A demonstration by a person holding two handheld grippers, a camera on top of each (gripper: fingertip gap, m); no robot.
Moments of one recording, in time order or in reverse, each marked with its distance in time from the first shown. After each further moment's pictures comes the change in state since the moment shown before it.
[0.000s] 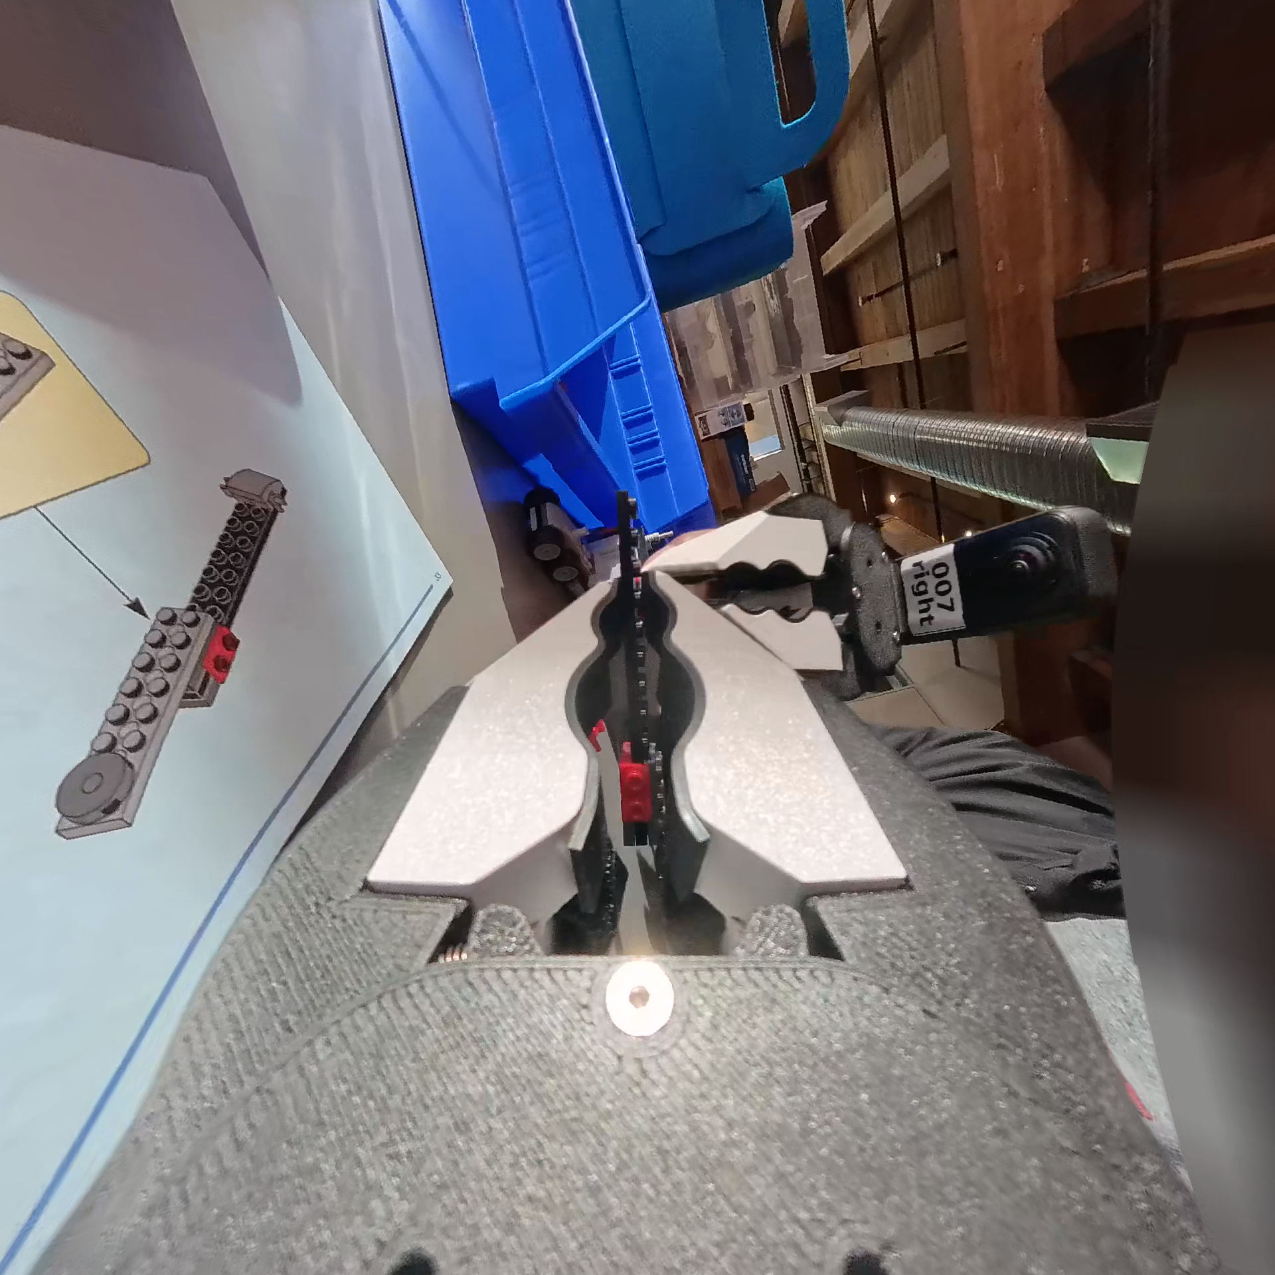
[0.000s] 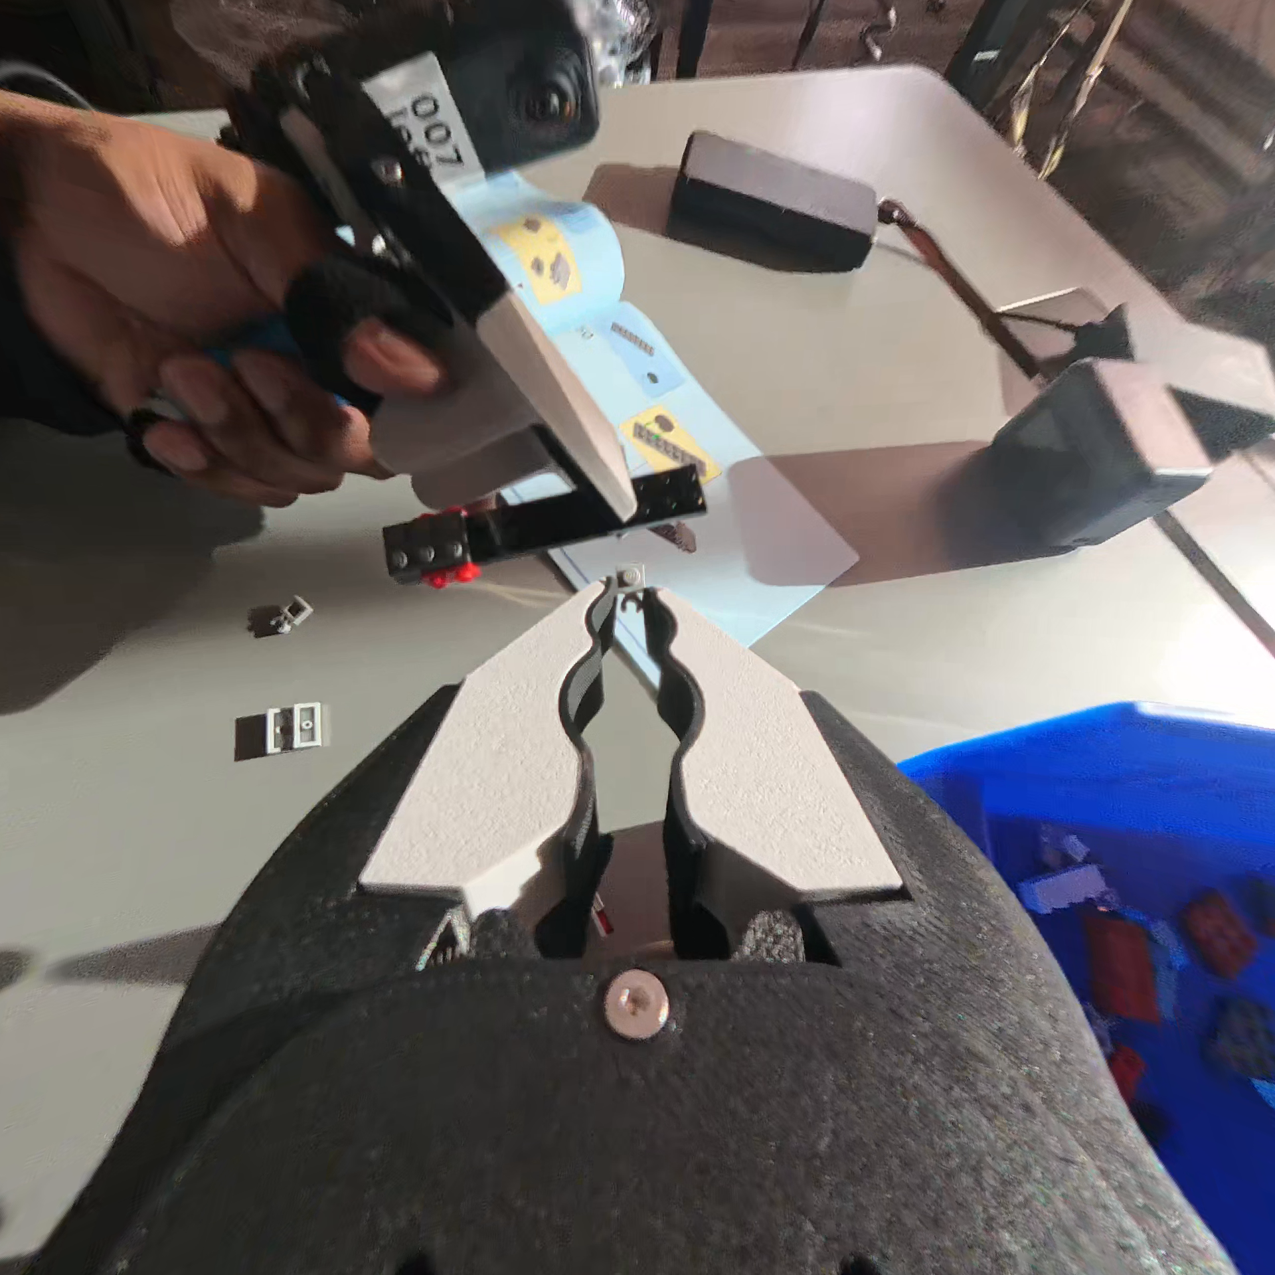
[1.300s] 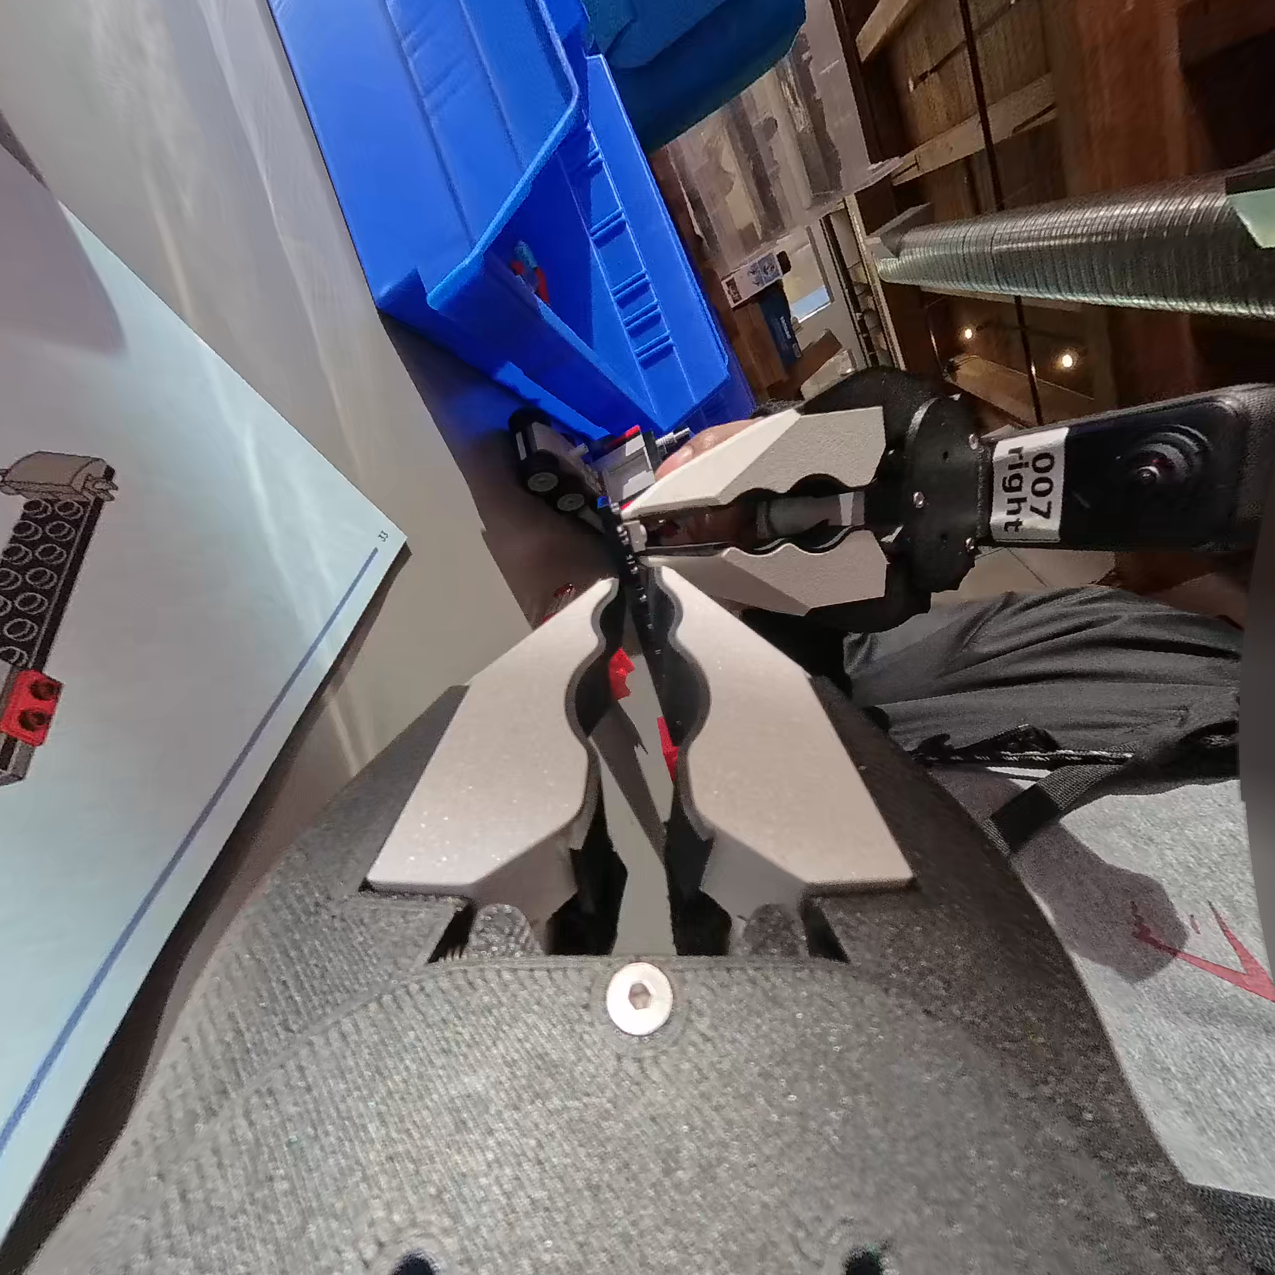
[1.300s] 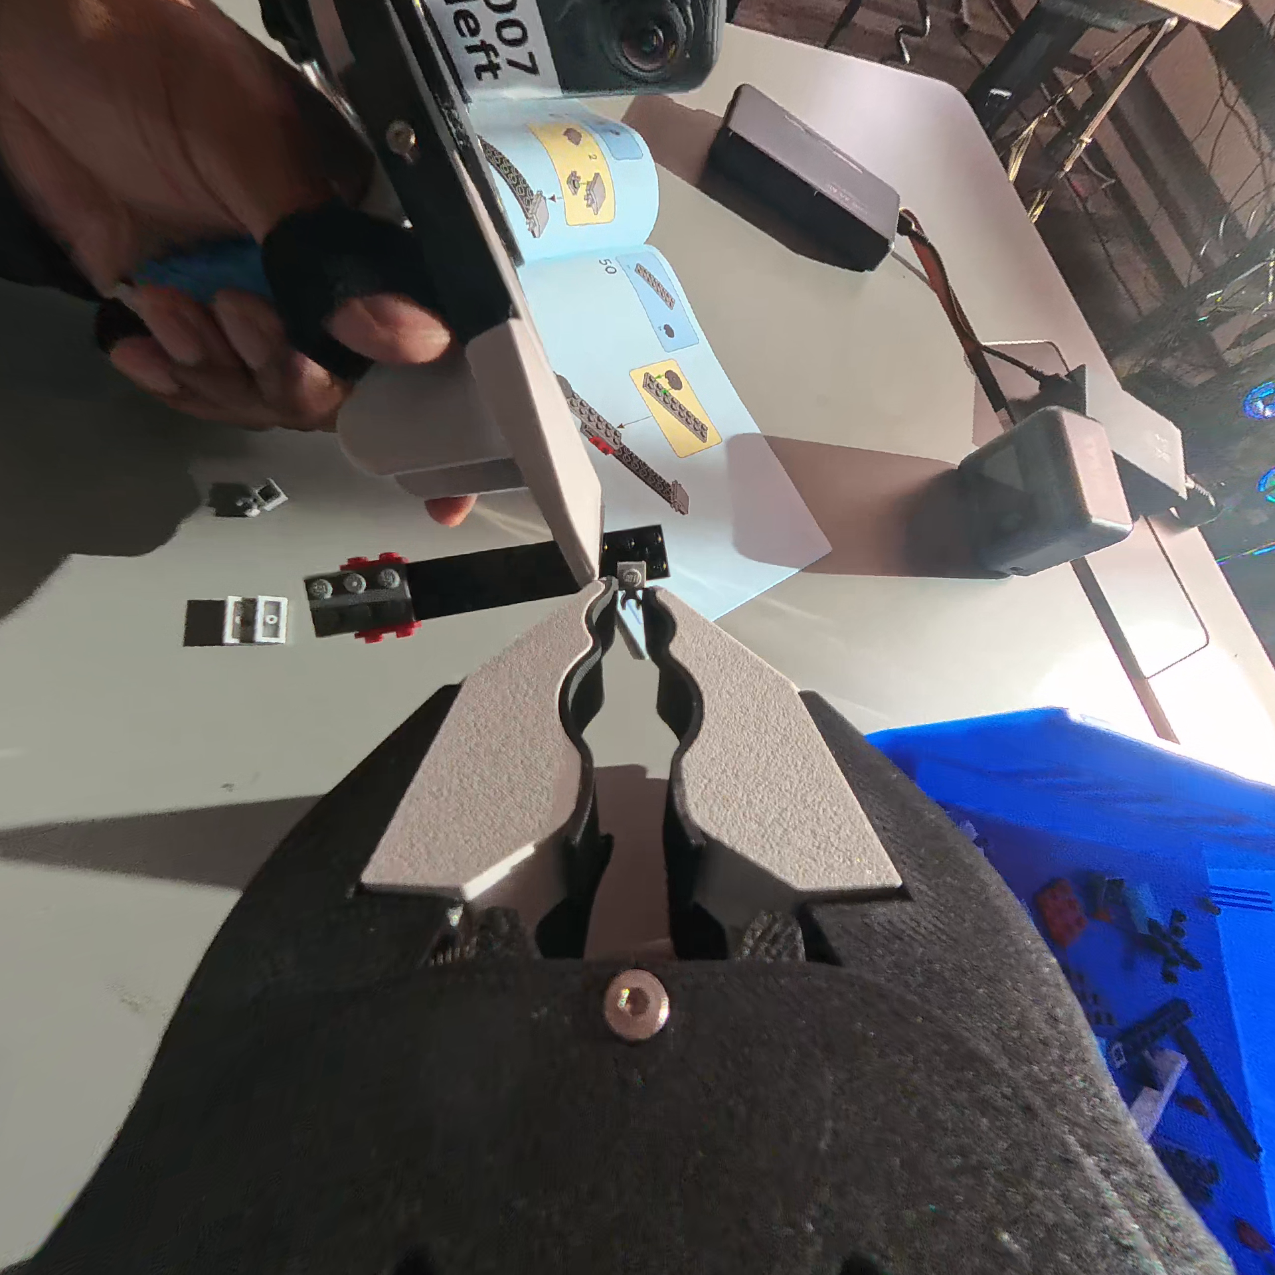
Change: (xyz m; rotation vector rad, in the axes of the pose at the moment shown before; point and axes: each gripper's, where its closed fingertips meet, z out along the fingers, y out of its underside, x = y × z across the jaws) left arm 0.002 0.037 0.021 -0.168 -0.023 0.195; right arm -0.005 0.013 -0.010 -0.068 0.029 -0.210
